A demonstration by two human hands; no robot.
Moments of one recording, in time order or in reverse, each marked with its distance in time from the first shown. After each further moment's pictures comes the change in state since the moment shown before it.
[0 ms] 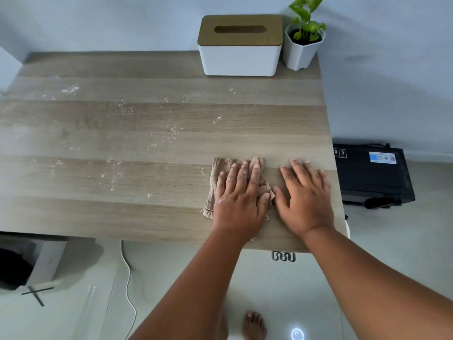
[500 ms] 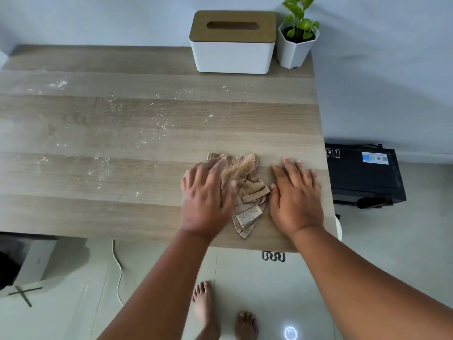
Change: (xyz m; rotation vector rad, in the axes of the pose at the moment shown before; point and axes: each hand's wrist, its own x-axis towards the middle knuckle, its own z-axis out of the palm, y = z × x) left_hand -0.002 -0.033 -0.036 -0.215 0.271 -0.050; right_hand -0.001 -0.002 0.001 -0.011 0.003 0.011
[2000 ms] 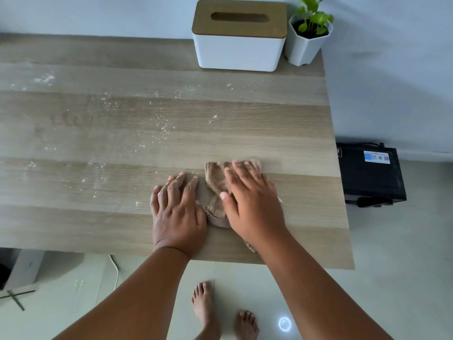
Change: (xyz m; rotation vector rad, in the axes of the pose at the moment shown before) left_hand -0.015 -0.058 -0.017 0.221 -0.187 -0.231; right_hand 0.018 -0.096 0.007 0.165 -0.121 -0.191
